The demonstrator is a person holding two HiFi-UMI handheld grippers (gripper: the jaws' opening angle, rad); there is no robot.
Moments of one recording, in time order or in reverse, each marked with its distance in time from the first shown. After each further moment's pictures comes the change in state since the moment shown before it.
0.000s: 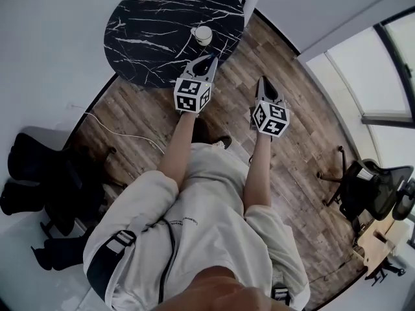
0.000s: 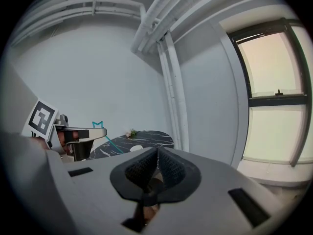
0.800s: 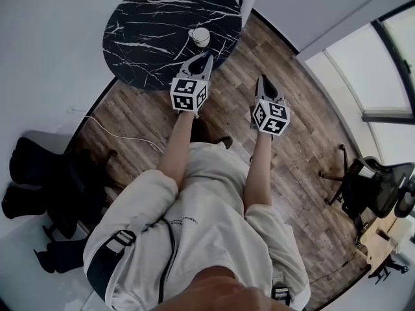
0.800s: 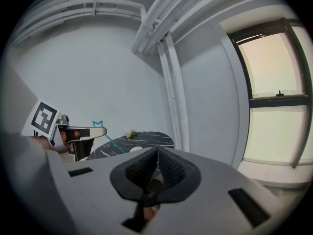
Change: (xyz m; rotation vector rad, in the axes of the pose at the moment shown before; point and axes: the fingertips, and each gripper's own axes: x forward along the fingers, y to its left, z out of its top) left arm 0.002 0.010 0.010 -0.003 -0.024 0.025; right arm 0.001 -0.003 0.008 -0.005 -0.010 0.007
